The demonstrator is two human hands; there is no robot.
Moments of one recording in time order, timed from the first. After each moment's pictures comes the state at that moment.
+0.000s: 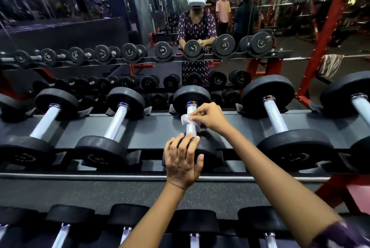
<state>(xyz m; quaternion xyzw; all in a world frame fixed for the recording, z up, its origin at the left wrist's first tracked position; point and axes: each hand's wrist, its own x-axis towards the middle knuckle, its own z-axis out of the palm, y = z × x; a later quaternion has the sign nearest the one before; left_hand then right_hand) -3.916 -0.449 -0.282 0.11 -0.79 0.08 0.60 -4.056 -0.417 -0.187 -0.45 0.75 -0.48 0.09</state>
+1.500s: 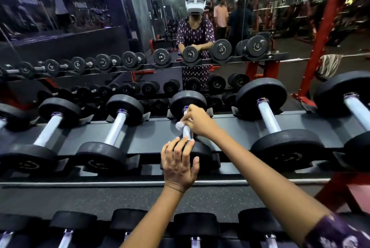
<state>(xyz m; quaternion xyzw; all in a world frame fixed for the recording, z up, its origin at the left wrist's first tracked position) -3.916 -0.446 -0.283 0.12 -0.80 0.06 0.59 -4.054 -0.434 -0.188 -0.55 0.78 -0.28 -0.01</state>
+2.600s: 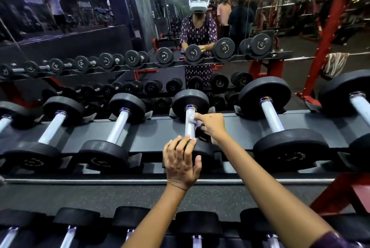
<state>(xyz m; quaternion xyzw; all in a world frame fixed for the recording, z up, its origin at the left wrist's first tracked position) -3.916 -0.445 -0.282 0.13 -0.79 0.07 0.59 -4.053 -0.427 -0.209 -0.16 0.64 -0.71 0.24</state>
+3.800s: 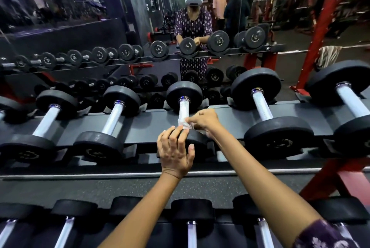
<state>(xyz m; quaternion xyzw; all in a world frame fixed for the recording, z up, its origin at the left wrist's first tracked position) -3.916 -0.445 -0.280 0.13 -0.80 0.06 0.58 -4.042 -0.407 -0.208 -0.20 0.72 -0.60 0.27</state>
